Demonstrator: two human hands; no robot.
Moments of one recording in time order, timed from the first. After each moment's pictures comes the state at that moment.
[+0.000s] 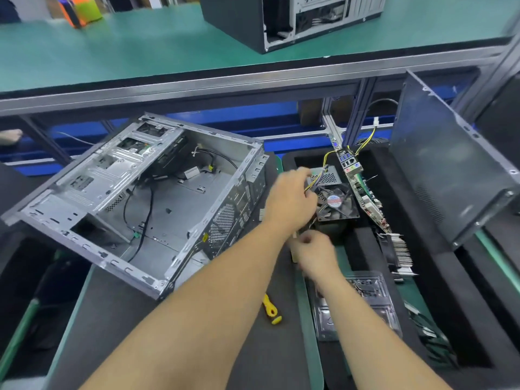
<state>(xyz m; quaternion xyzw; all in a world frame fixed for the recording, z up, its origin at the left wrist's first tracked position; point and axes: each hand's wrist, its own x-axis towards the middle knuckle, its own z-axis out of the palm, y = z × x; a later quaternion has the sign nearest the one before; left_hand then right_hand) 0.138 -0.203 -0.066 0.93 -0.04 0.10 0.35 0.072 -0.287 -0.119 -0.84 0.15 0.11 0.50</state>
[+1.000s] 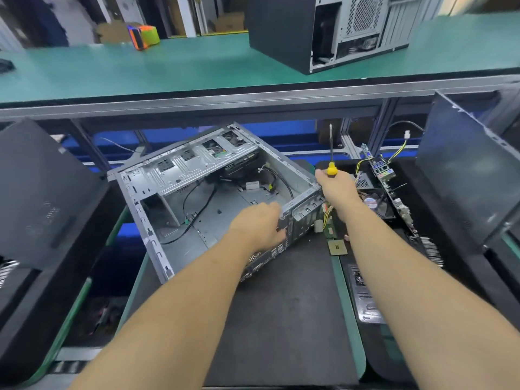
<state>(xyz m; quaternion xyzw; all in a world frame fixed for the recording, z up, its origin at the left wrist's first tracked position) 0.045 -0.054 -0.049 0.99 -0.08 -0.05 0.05 0.133 -0.236 -0.040 -0.84 0.07 0.03 0.53</state>
